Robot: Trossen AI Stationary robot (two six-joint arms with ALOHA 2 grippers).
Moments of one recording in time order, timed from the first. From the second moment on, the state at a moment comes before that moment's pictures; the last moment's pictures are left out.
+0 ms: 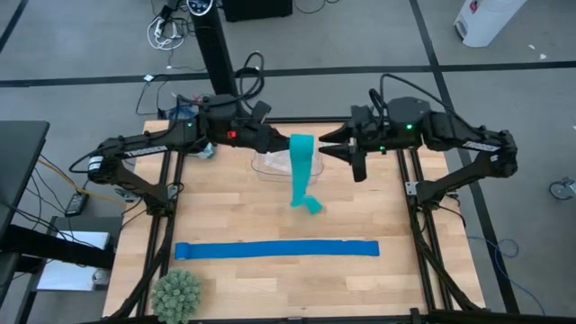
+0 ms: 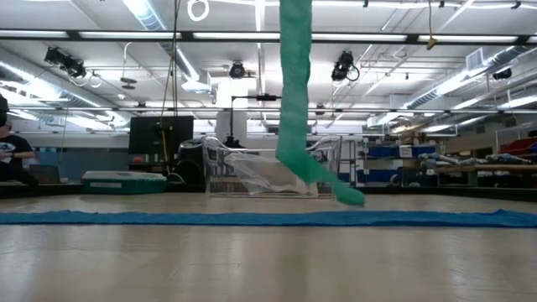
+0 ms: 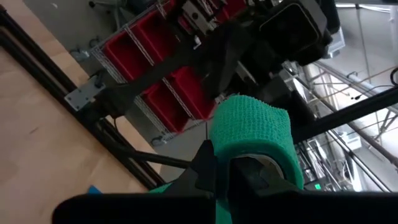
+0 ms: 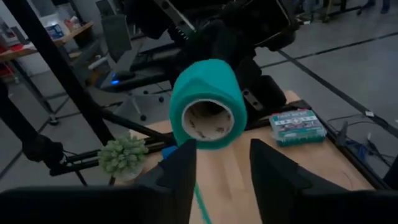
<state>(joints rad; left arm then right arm) 0.18 1.42 1.48 -0.09 0.31 -1.03 -0.01 1.24 1.58 -0.56 0.04 0.23</state>
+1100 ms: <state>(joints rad) 0.18 1.42 1.48 -0.07 0.35 -0.97 -0.02 1.33 1.58 -0.36 0.02 0.17</state>
